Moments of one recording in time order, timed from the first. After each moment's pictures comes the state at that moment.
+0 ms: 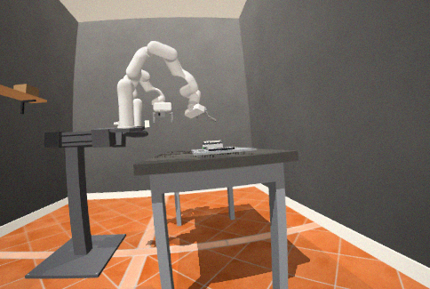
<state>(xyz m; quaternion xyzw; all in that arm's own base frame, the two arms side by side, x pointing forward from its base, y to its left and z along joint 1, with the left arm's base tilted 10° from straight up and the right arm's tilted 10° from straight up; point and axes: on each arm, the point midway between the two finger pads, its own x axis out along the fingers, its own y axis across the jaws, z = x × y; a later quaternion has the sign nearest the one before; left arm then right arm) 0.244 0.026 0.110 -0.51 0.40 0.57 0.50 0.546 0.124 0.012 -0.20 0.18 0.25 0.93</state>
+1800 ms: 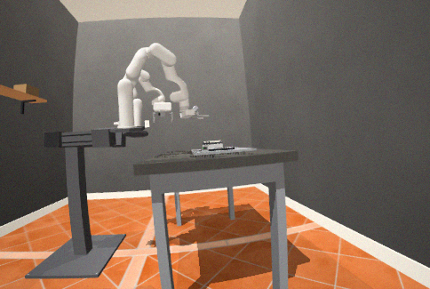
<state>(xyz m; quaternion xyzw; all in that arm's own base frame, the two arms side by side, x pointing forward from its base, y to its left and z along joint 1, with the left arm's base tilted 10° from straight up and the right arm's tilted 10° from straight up) 0.244 0.026 0.110 -0.51 0.40 0.57 0.50 0.520 0.231 0.041 -0.09 0.00 0.16 0.98</state>
